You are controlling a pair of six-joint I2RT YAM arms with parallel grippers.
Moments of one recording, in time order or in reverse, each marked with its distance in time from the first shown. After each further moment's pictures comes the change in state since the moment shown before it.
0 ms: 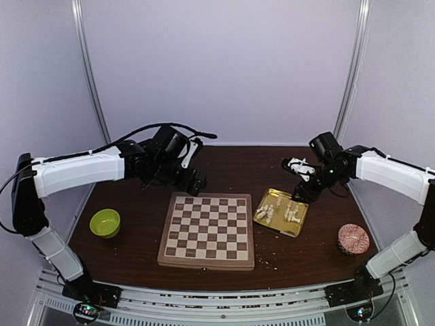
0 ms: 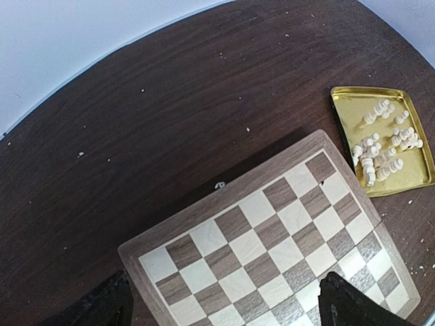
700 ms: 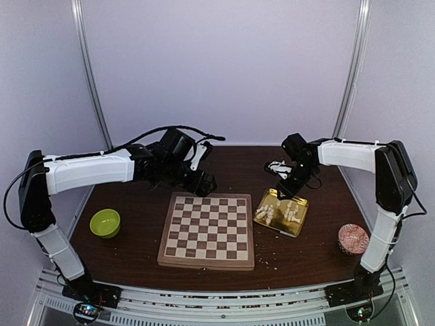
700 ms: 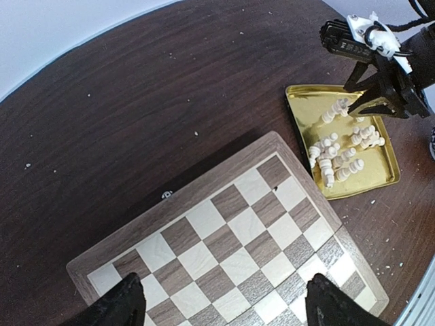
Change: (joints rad) left arm 0.003 0.074 0.006 0.111 0.166 -0.041; right arm 0.014 0.446 0.293 -0.051 0.030 0.090
